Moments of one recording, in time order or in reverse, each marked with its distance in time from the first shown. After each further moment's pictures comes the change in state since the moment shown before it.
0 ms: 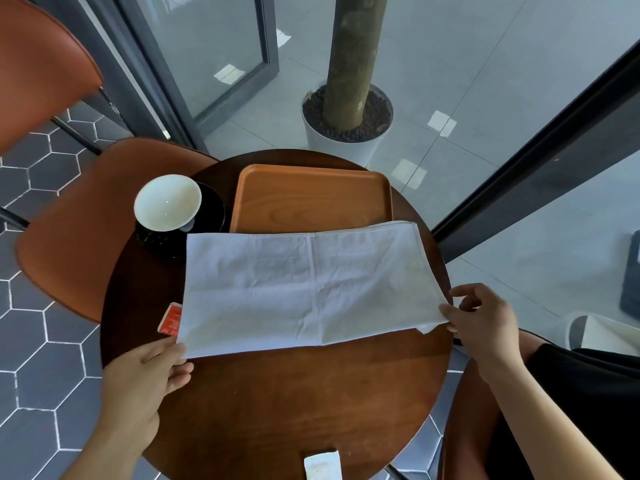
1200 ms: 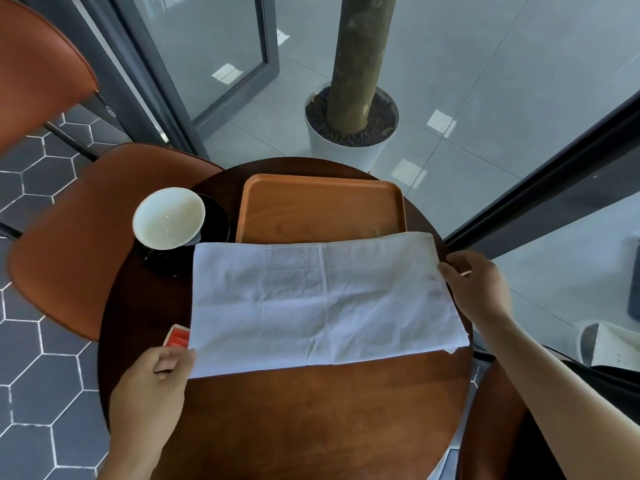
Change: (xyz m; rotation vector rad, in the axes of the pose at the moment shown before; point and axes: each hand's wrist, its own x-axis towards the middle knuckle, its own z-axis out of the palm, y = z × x) left_hand 0.016 0.004 0.009 0.496 0.094 0.278; right_hand 0.079 -0.027 0.038 -0.215 0.059 -0.216
